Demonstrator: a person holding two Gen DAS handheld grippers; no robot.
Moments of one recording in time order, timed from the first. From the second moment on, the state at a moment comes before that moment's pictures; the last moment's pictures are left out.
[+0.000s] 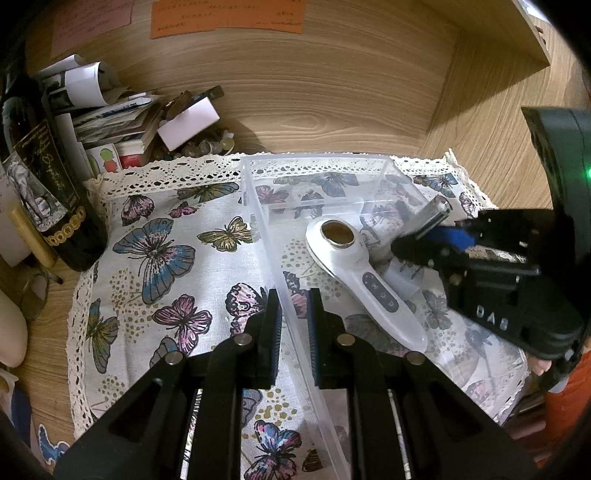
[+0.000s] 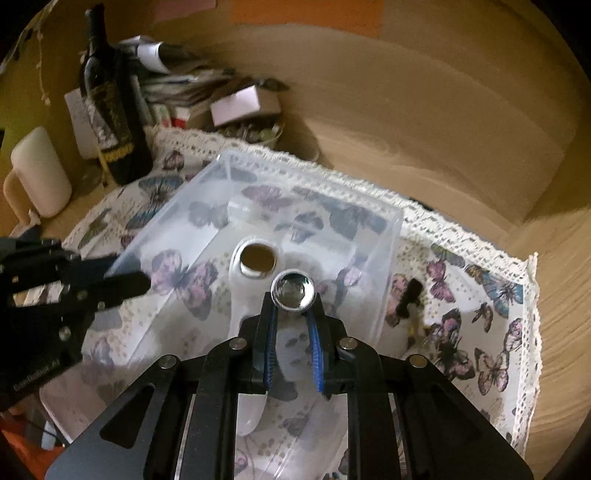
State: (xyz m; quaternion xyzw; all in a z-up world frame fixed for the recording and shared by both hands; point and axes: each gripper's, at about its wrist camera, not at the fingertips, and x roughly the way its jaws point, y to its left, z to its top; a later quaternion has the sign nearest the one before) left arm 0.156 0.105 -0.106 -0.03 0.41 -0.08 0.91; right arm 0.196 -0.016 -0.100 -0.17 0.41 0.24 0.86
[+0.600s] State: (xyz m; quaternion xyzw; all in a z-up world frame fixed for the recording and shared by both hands) left arm 0.156 0.105 -0.107 -0.02 0.41 -0.08 0.91; right arm 0.164 -0.027 -0.099 -0.18 0.41 0.26 0.86
